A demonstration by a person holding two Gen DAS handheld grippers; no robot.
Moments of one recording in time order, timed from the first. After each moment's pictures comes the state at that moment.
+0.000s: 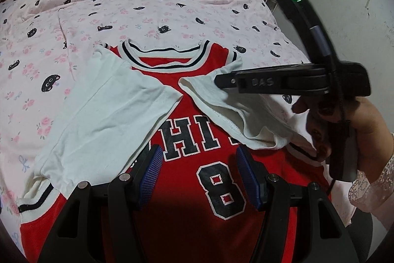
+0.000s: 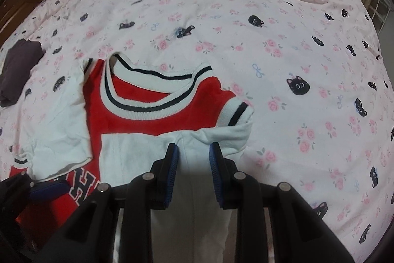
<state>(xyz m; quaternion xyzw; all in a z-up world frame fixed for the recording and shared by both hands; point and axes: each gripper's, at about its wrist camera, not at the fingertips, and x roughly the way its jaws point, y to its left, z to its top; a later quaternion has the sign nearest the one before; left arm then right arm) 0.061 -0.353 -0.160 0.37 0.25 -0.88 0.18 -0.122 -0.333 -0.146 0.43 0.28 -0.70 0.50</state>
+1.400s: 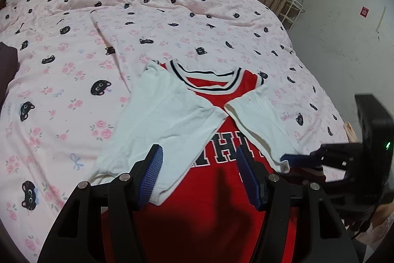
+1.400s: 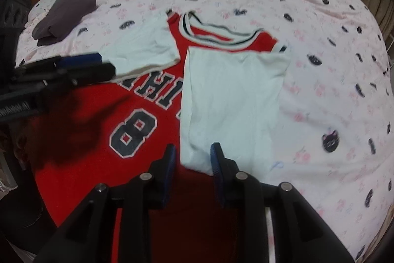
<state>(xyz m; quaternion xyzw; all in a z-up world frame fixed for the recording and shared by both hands) 0.109 -0.388 -0.141 0.34 0.28 -0.87 0.24 -0.030 -0.252 -0.142 0.40 0.35 -0.65 0.55</state>
